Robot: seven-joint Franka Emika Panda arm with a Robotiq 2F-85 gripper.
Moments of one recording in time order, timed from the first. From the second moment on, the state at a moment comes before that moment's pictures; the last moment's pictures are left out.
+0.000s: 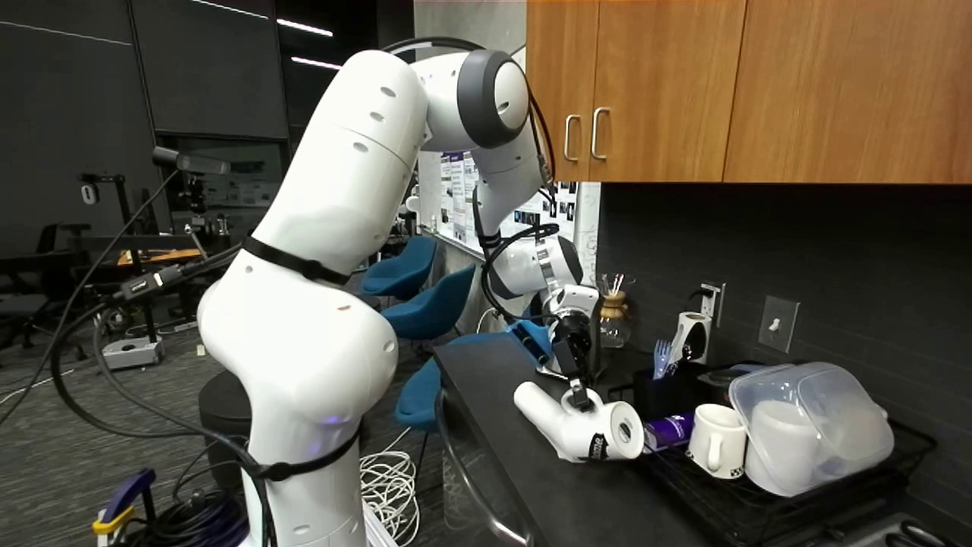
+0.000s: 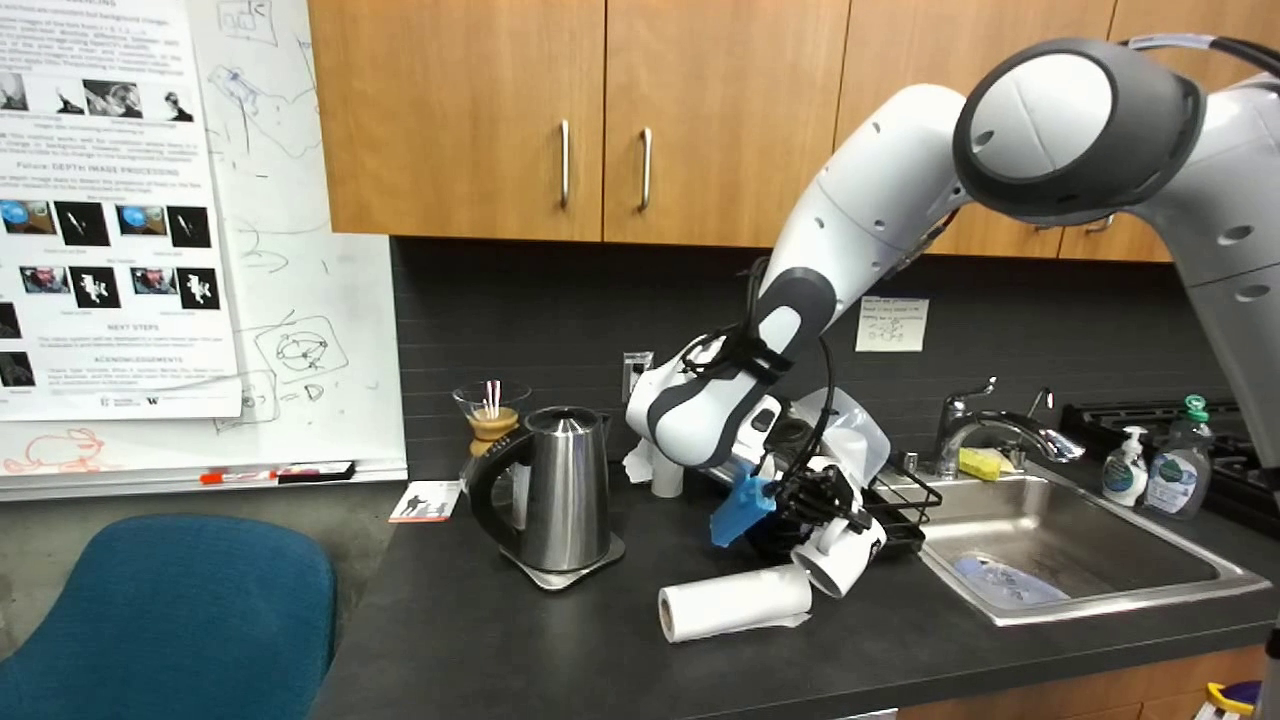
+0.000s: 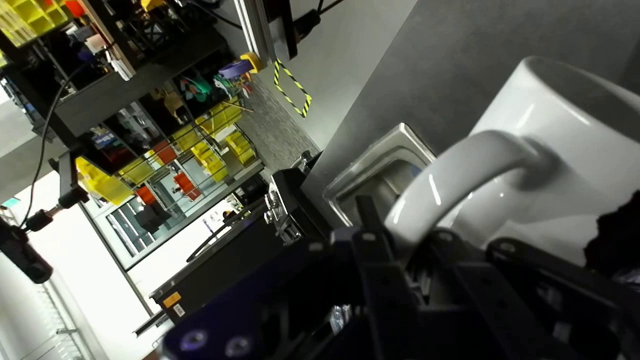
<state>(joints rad) 0.14 0.50 0.04 -1.95 -0.59 1.45 1.78</state>
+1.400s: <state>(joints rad) 0.10 0.51 -0.03 -2.00 -0.58 1.60 1.58</state>
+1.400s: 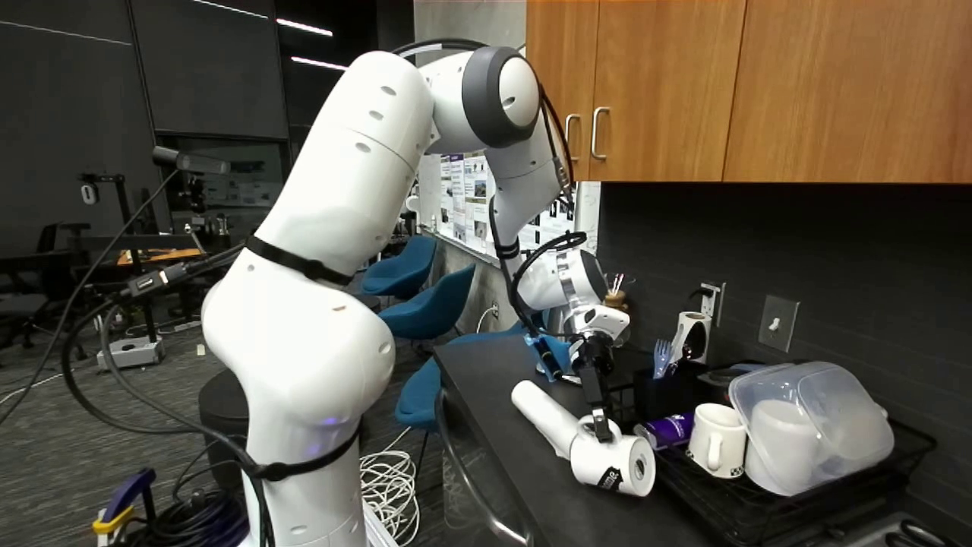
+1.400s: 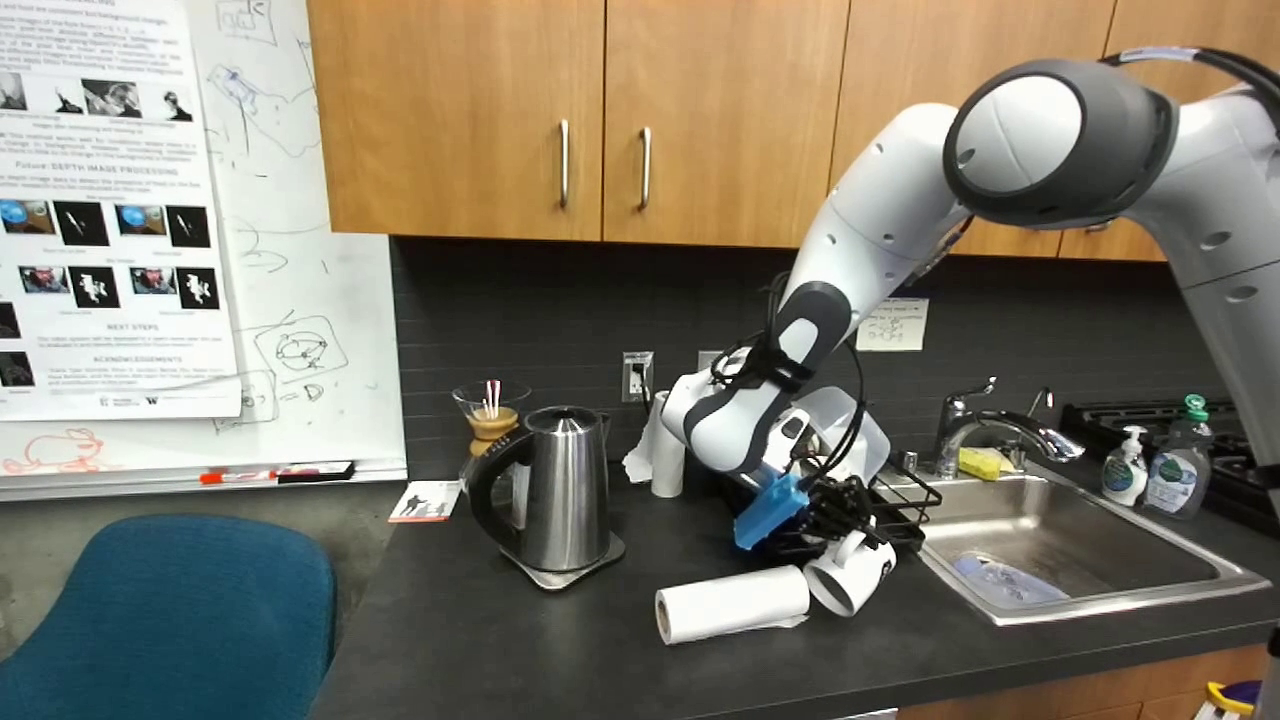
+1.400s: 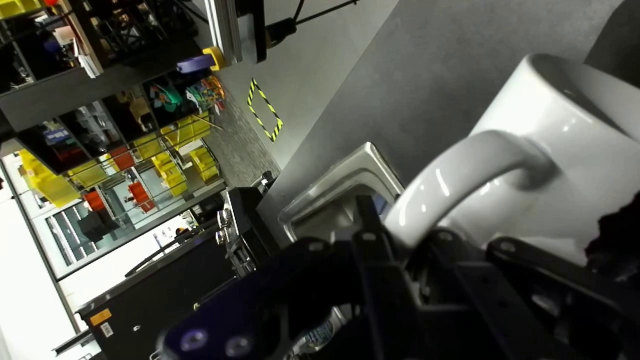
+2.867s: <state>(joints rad) 0.09 0.55 -0.08 -1.97 -0.59 1.60 1.46</state>
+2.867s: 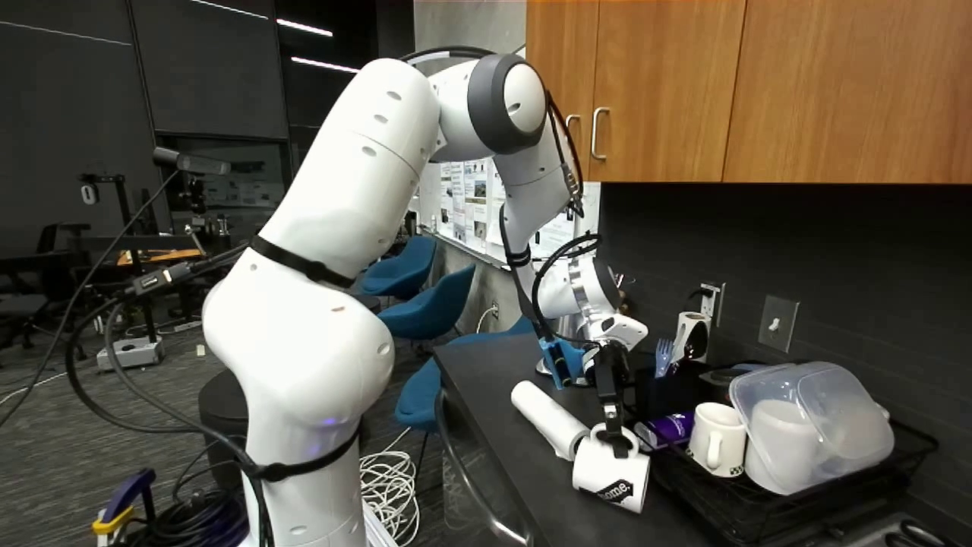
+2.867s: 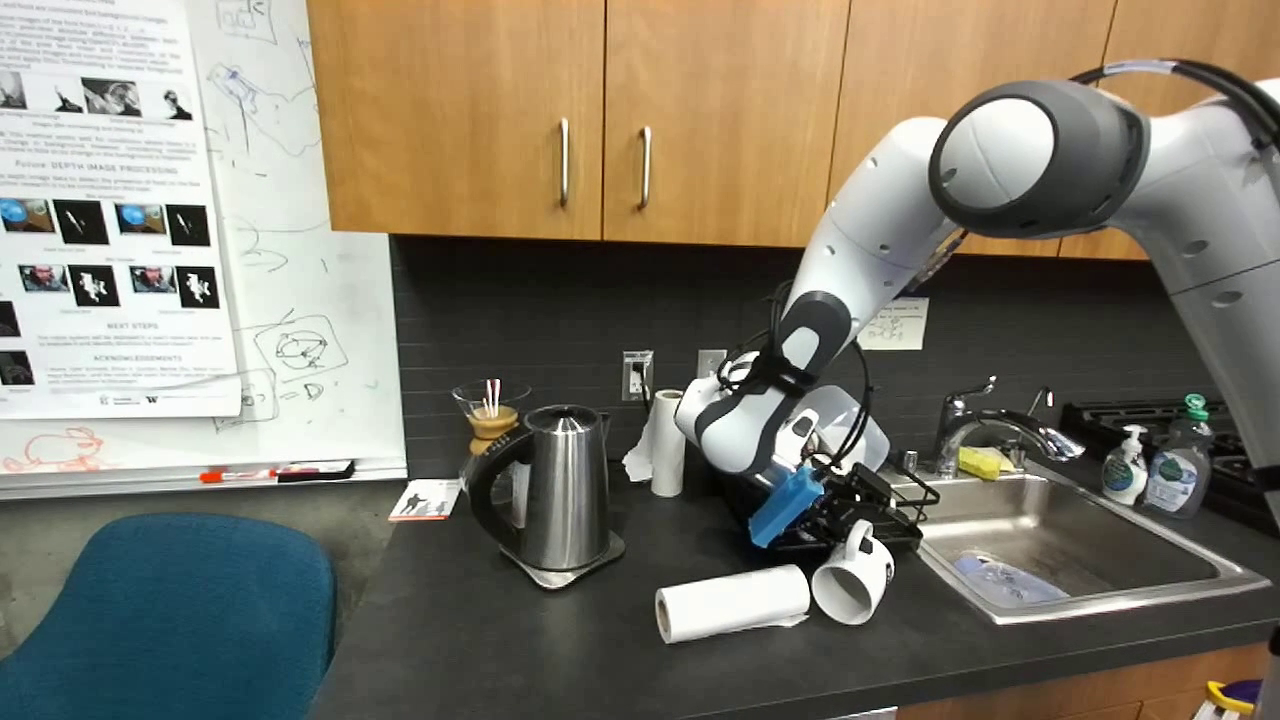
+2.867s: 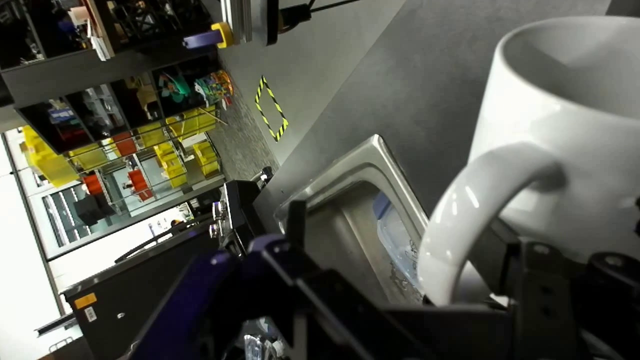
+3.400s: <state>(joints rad) 0.10 0.53 -0.08 -1.96 -0.60 1.62 1.46</state>
